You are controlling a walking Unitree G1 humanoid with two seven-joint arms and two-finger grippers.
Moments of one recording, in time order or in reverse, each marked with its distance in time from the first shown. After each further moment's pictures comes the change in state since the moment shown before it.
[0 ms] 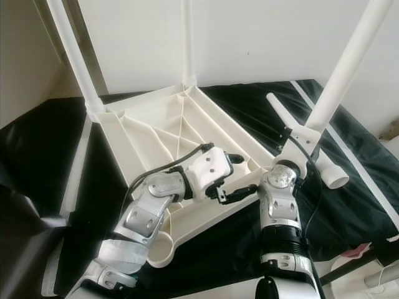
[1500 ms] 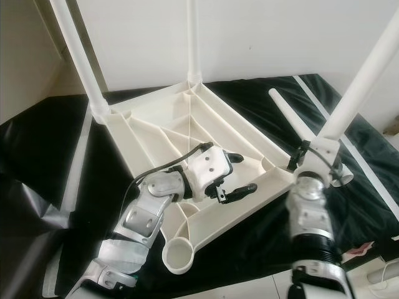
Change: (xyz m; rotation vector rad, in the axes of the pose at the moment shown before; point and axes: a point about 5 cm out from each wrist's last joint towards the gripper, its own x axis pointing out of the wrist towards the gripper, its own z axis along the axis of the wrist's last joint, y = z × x) left arm -0.001 0.001 0.000 -0.002 -0.002 0.006; right arm 0.031 -0.043 -0.009 -0.085 -0.050 0.228
